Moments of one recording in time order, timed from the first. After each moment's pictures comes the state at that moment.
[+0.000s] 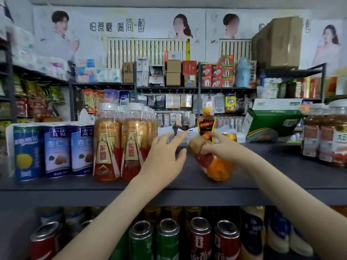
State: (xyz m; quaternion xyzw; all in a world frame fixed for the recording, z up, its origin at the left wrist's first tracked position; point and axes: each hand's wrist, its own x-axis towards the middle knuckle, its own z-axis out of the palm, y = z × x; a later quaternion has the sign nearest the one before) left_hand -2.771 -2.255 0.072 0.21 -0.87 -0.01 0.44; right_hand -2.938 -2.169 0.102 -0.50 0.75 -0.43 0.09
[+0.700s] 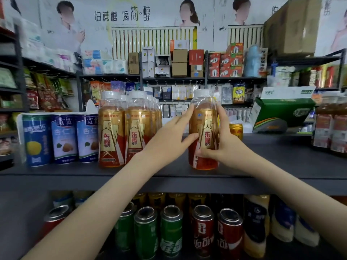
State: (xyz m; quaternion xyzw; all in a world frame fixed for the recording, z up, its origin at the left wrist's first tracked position) left_hand -2.772 -2.247 0.094 0.16 -0.90 -0.02 0.40; right_hand -2.942 -2.163 0.070 -0.67 0.57 -0.48 0.02
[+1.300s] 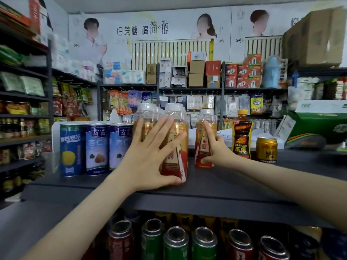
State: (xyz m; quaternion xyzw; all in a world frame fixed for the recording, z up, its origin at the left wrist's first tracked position) left_hand -2.671 -2.337 0.075 0.20 -0.84 0.38 0.33; right_hand -2.928 -2.300 0.083 -0.64 0.68 -0.35 -0.04
